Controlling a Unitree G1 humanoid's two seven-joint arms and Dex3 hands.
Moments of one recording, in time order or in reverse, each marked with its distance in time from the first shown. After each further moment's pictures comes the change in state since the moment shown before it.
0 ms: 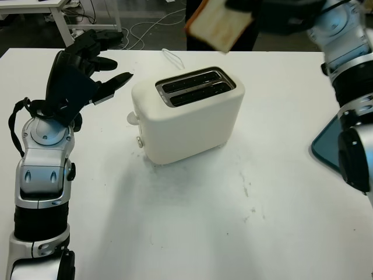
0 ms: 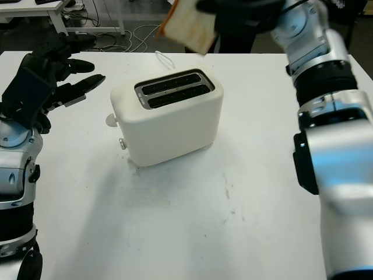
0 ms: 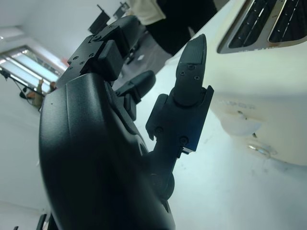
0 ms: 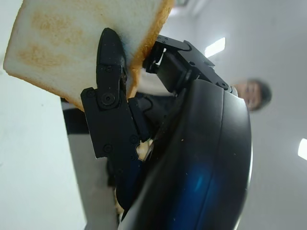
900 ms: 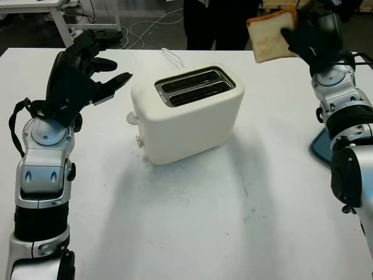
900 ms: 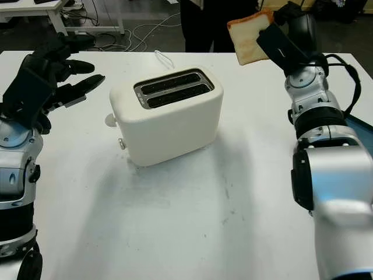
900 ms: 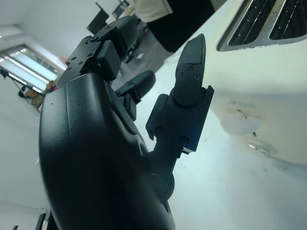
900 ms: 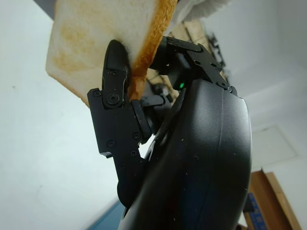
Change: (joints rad) left arm 0.002 0.000 0.000 0.005 0.001 0.000 0.000; right arm 0.197 0.057 -0.166 0.217 0.118 0.205 -0.378
